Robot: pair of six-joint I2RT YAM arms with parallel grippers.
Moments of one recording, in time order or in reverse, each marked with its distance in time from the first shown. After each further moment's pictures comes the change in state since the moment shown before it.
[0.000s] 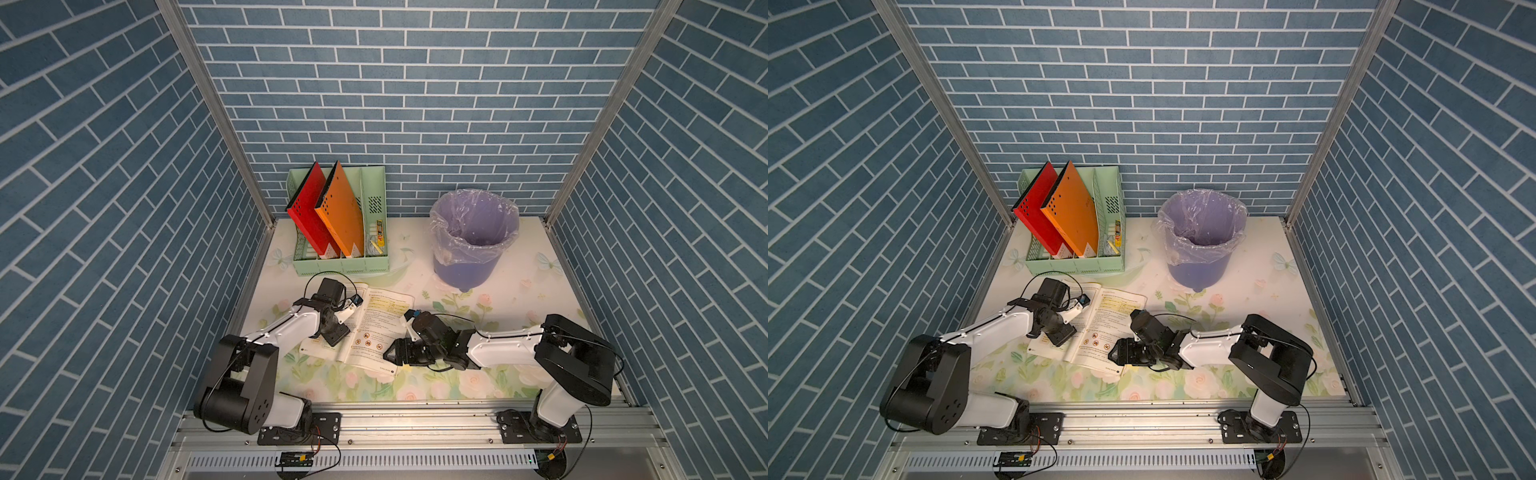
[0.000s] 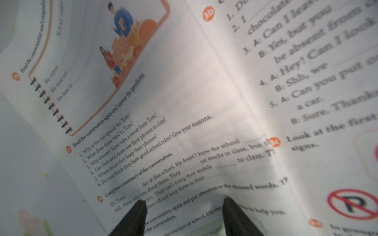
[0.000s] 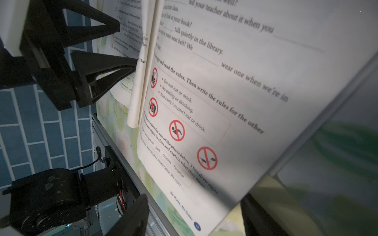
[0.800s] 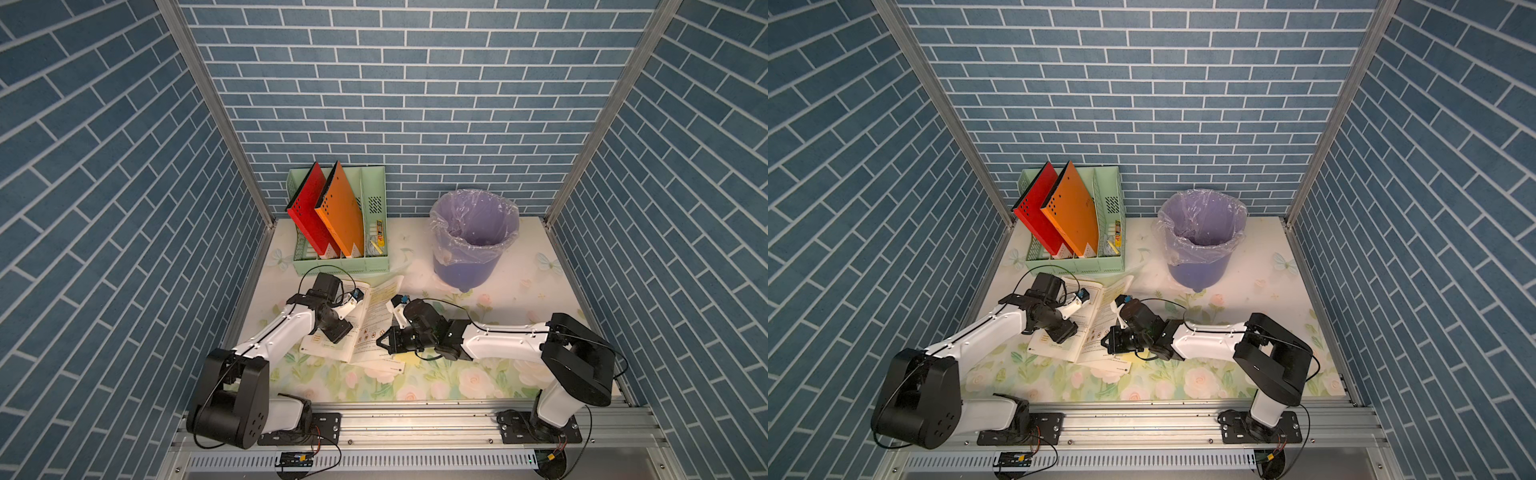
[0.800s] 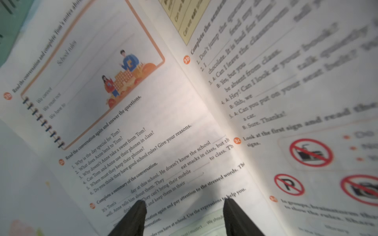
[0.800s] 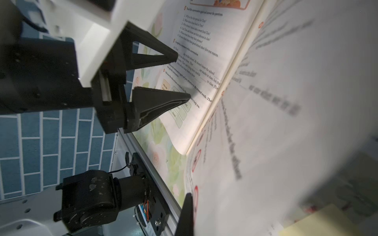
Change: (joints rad) left arm 0.031 -0.084 0.106 -0.137 0.166 -0.011; right arm 0.004 -0.019 0.177 -0.108 0.045 -0.103
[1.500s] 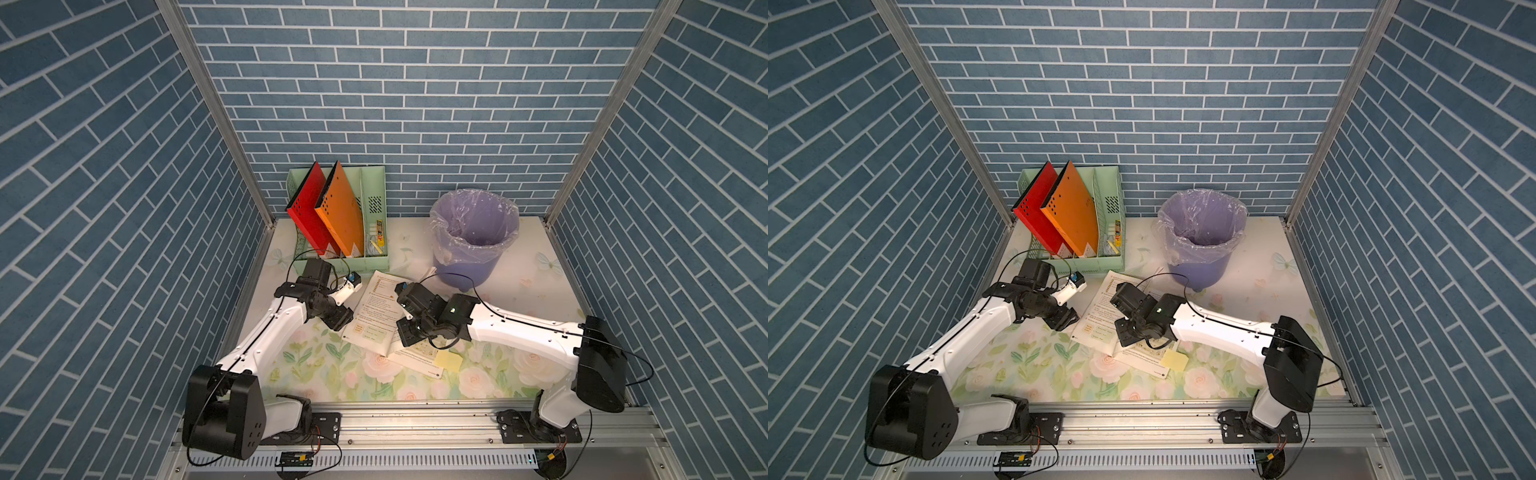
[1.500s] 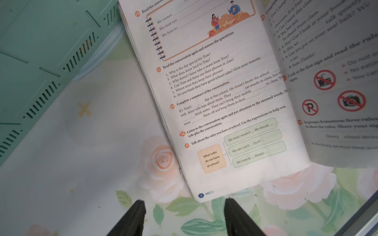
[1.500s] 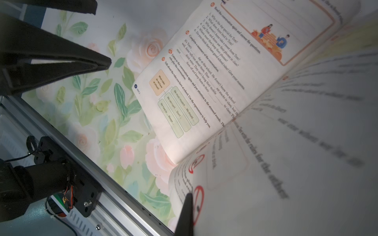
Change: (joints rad) left arm 0.056 -0.043 0.118 -0.116 0.135 -0.022; right arm 0.008 0.006 0.404 -0.778 0.276 -0.352
